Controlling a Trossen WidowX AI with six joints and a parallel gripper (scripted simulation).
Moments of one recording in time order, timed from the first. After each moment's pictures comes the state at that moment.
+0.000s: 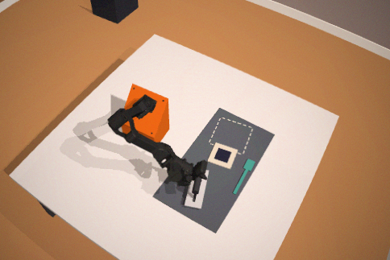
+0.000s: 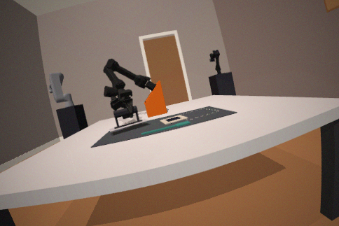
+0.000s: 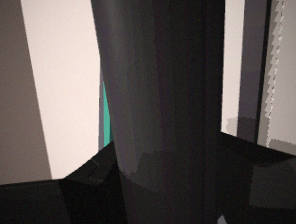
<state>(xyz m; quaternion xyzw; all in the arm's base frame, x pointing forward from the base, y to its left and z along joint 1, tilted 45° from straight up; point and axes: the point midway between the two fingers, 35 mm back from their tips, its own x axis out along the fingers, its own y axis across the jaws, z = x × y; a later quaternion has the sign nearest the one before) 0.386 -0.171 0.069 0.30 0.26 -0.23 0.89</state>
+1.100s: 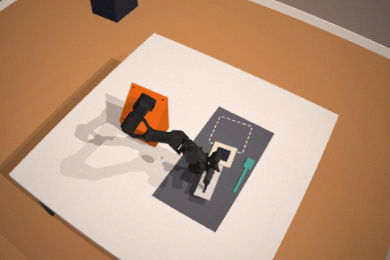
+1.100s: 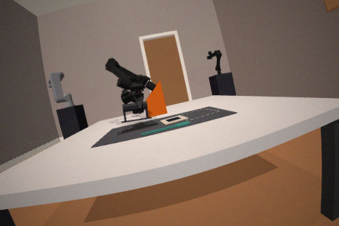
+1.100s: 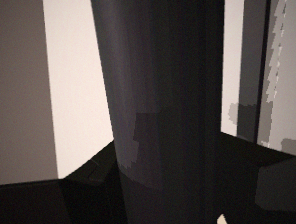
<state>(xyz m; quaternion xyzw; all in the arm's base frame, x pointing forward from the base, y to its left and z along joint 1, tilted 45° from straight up) 0.423 -0.116 0.041 0.29 0.17 -0.26 0.90</state>
